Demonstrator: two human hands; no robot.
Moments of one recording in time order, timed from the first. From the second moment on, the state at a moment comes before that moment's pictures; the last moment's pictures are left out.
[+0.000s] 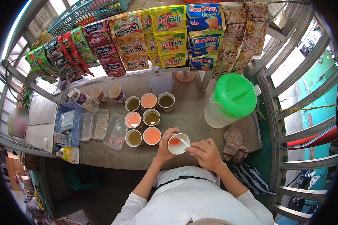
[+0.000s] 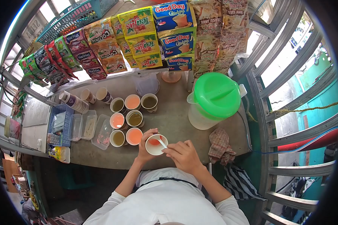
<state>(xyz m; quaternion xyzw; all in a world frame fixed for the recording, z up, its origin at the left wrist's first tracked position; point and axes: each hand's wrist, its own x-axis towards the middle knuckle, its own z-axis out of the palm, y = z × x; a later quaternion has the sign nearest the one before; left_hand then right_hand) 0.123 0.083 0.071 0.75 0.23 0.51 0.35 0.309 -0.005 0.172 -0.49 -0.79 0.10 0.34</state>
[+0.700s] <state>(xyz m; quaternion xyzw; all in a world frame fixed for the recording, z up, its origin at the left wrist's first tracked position) 0.128 0.076 0.074 0.72 0.33 0.50 0.36 0.300 -0.008 0.165 -0.49 -0.79 0.09 0.36</state>
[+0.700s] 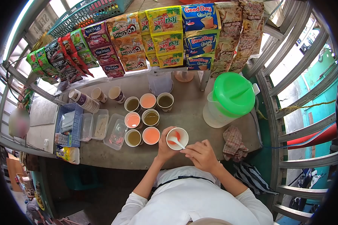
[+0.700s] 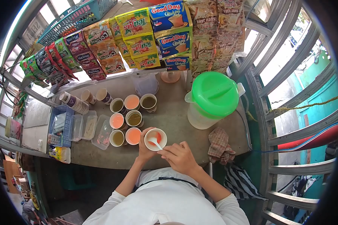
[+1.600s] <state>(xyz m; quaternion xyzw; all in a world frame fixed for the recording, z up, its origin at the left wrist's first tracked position) 0.122 0.079 0.085 0.75 0.28 0.47 0.38 0.312 -0.008 0.176 -0.48 -0.79 0.11 0.36</state>
